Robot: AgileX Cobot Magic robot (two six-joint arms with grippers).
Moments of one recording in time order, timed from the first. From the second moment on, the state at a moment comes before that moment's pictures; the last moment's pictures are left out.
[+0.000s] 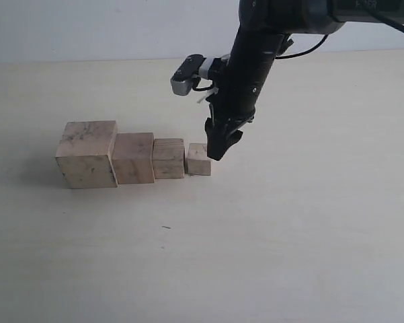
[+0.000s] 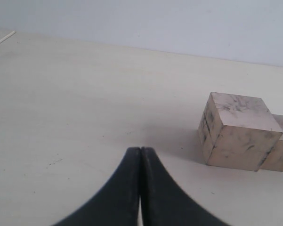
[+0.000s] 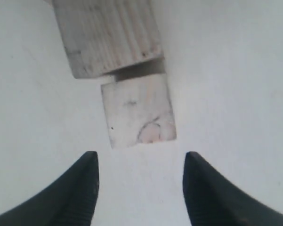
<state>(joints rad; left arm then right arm) 0.03 0.00 0.00 -0.06 0.37 -0.05 0.61 2.23 -1.74 0.29 1.13 -0.85</state>
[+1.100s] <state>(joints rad) 0.03 0.00 0.00 -0.06 0.37 -0.05 0.61 2.29 -1.74 0.32 1.09 -0.80</state>
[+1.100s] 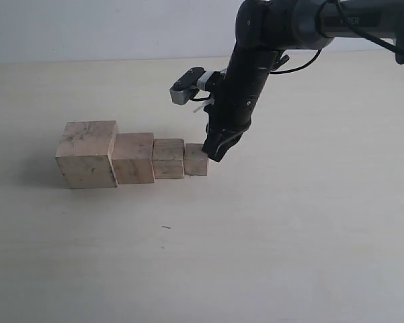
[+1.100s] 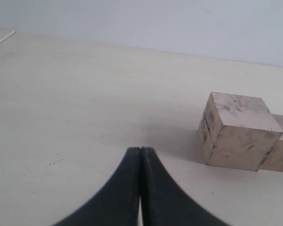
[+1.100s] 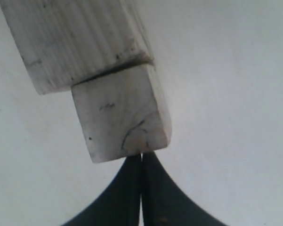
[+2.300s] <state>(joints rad) 0.03 0.00 0.00 -0.06 0.37 -0.05 0.61 2.28 -1.74 0.33 1.07 -0.81</state>
